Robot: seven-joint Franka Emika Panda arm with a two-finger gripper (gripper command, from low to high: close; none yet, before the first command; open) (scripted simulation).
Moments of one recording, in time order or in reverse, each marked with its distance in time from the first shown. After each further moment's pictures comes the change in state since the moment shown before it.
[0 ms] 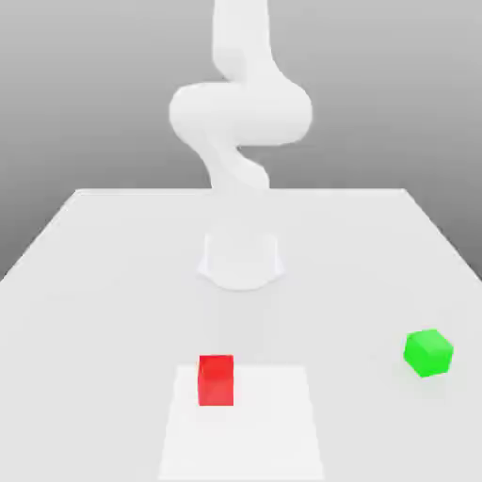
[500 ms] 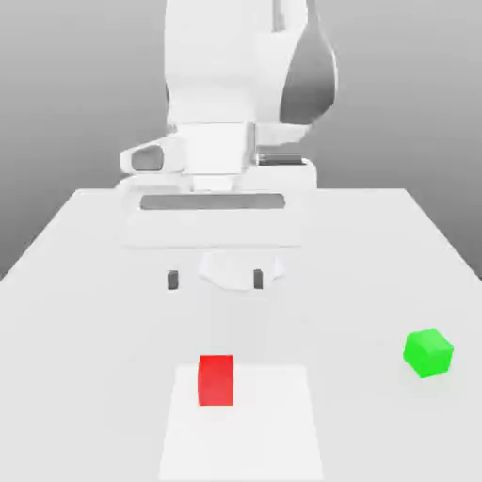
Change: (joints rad) arm 0.001 0.545 -0.070 -0.399 0.005 0.364 -0.091
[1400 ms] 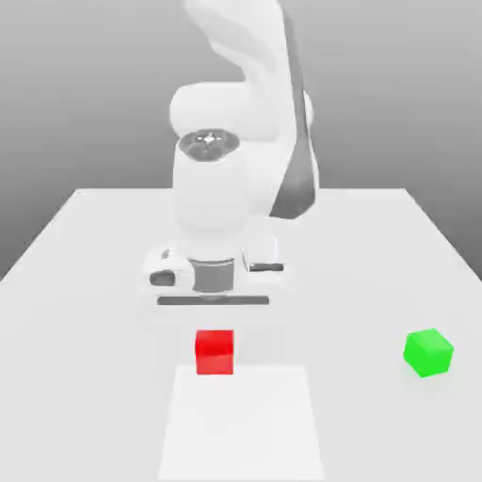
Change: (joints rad) arm 0.068 0.141 0.086 -0.070 -0.010 0.070 -0.111
